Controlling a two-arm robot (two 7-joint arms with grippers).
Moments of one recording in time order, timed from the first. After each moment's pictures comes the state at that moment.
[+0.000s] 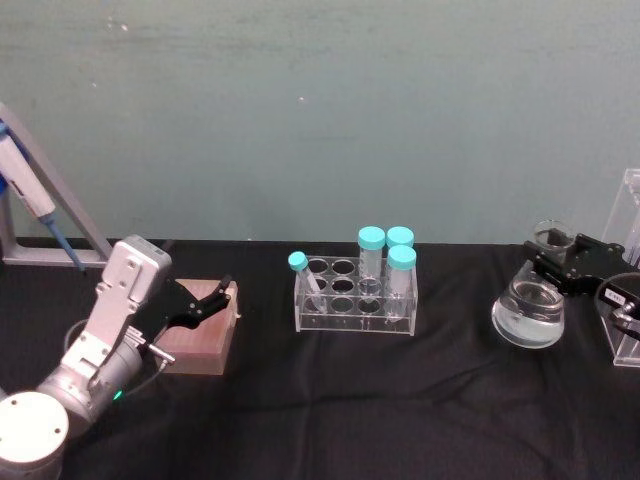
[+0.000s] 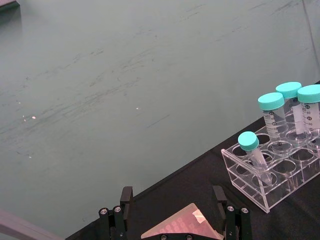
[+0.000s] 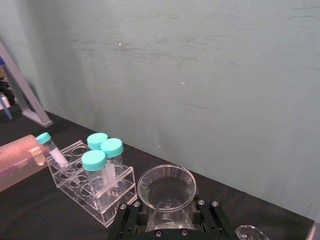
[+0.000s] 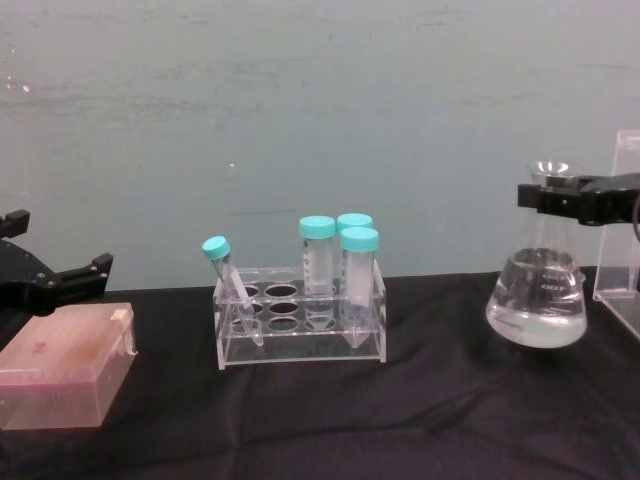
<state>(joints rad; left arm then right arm) -0.20 0.60 0.45 -1.41 -0.25 -0.12 0.03 0.51 0.47 -0.38 -1.12 0.54 0.01 0.56</state>
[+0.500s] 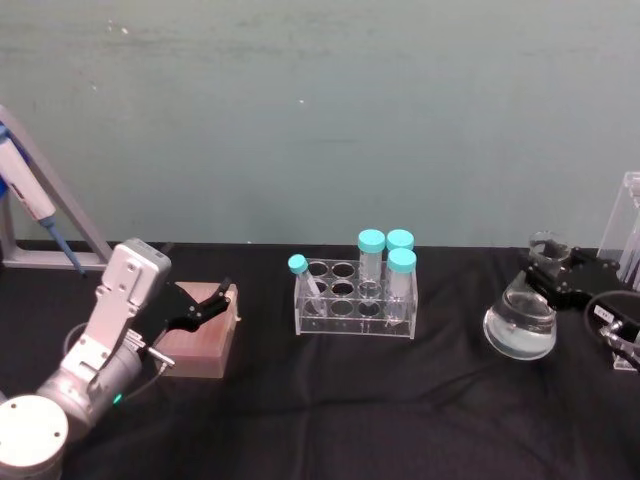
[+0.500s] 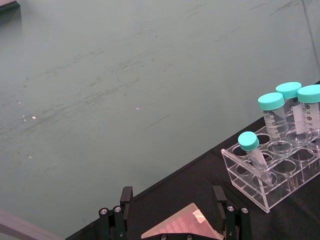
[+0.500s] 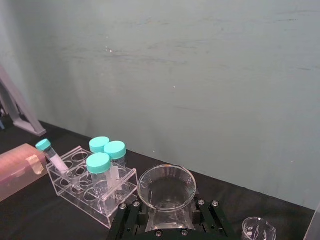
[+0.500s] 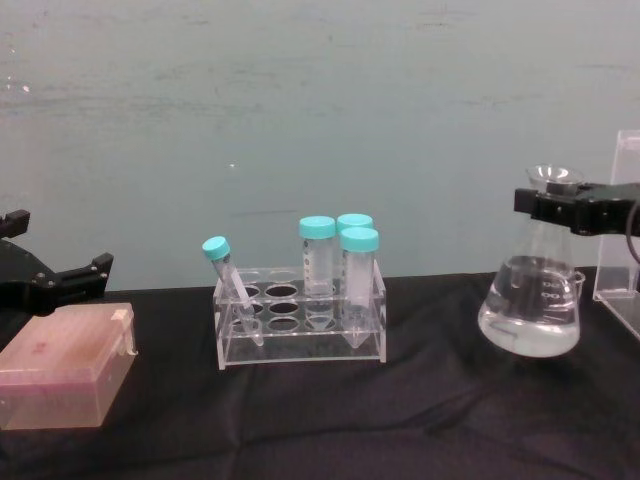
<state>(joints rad) -0.20 0.60 0.45 -1.41 -0.25 -0.12 0.03 0.40 0.44 -0.33 -1.25 0.52 0.02 0.45</state>
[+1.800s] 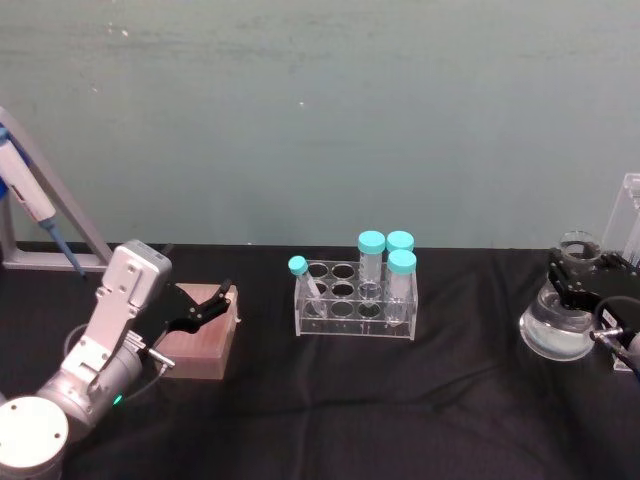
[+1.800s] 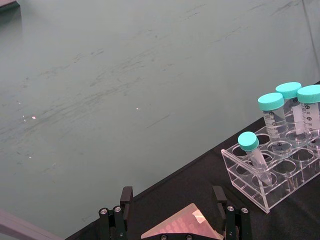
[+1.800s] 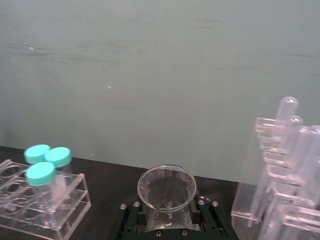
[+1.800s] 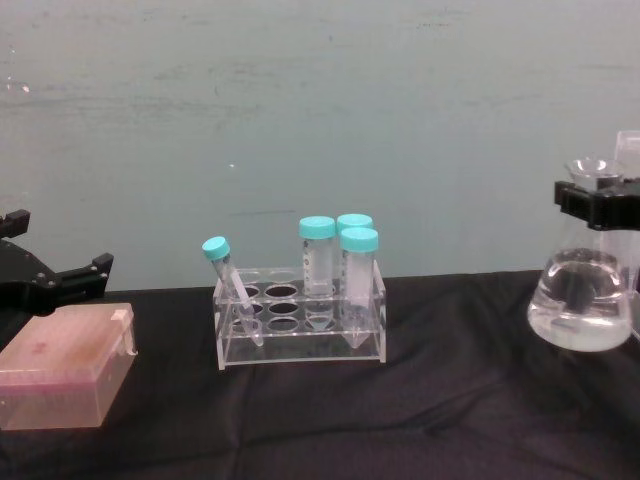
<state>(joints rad) -0.20 0.60 0.45 -1.41 -0.25 -0.12 0.03 0.23 0.32 -0.22 -1.48 0.32 0.14 0.08</state>
